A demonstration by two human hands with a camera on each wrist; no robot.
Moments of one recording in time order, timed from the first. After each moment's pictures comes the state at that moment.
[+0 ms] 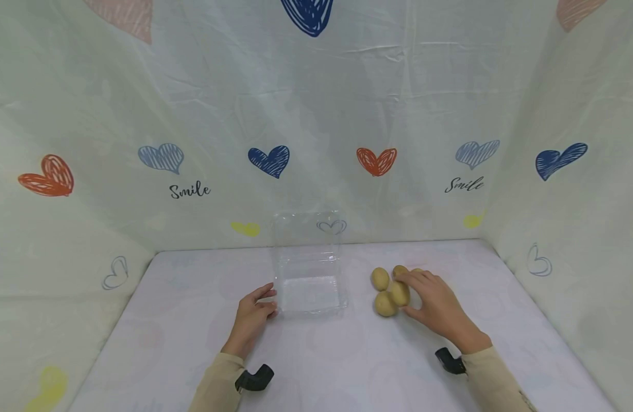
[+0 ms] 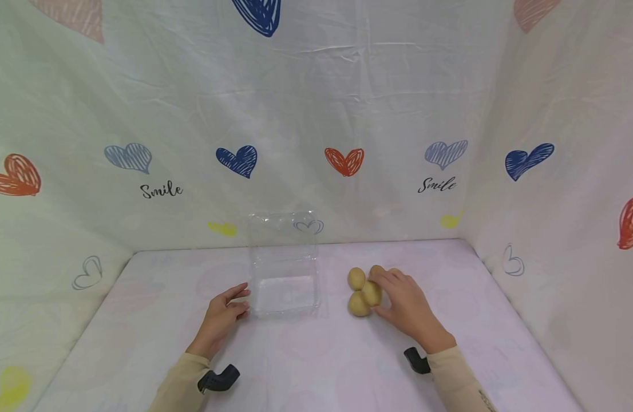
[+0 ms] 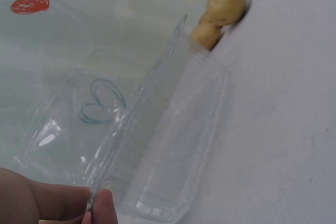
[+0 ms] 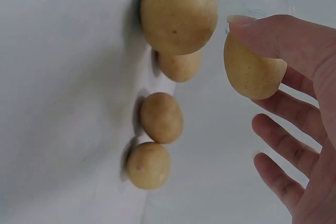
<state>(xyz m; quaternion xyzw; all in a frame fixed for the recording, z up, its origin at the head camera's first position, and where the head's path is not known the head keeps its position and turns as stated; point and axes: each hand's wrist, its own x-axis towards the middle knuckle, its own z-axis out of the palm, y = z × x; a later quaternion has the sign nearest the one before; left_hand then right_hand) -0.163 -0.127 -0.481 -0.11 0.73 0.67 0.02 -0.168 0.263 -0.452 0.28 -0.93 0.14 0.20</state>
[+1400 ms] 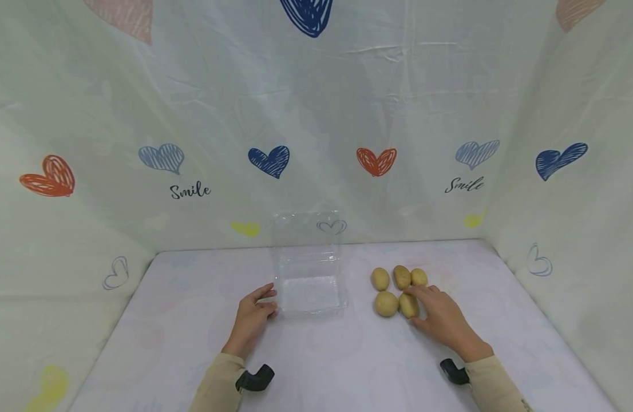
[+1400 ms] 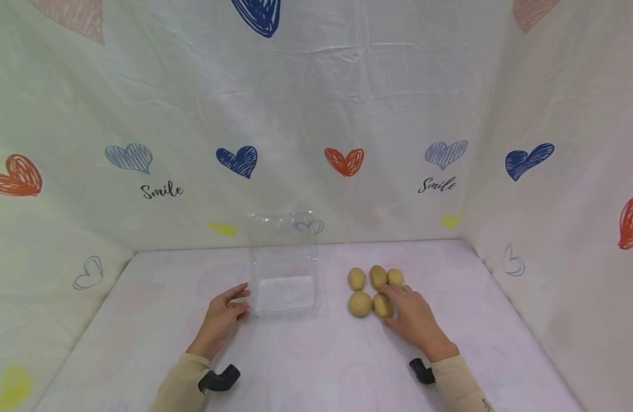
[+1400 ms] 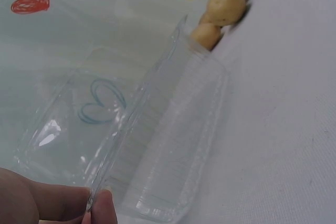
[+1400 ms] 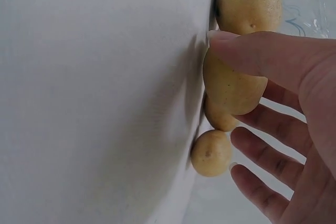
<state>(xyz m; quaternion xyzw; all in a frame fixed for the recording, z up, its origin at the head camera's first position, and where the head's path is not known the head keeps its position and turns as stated) -0.162 -0.126 -0.479 -0.11 0.73 0.67 0.02 -0.160 0.279 -0.487 0.22 -0.96 0.13 0.14</state>
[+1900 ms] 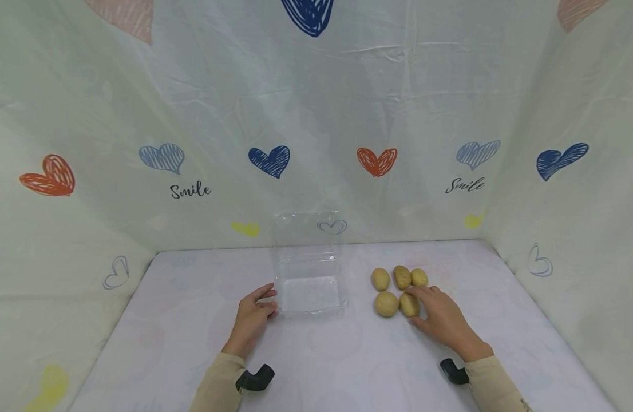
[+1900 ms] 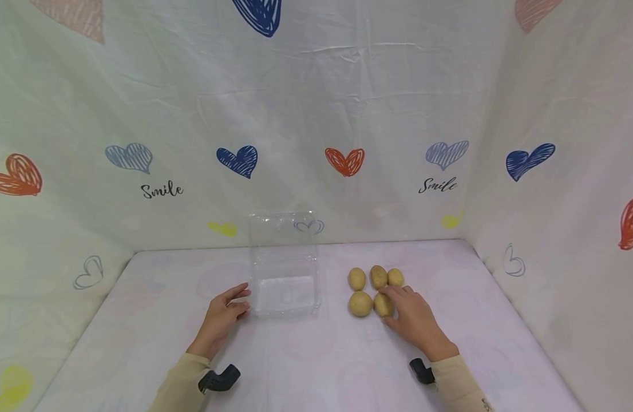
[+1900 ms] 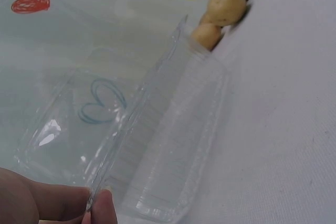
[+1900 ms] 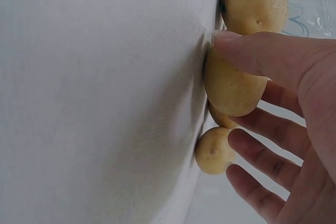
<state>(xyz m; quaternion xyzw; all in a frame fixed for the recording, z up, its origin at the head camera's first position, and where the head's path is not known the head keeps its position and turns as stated) -0.161 -0.125 -0.477 -0.11 0.74 0.67 0.03 -0.161 0.280 -0.491 0.22 -0.96 0.13 0.13</state>
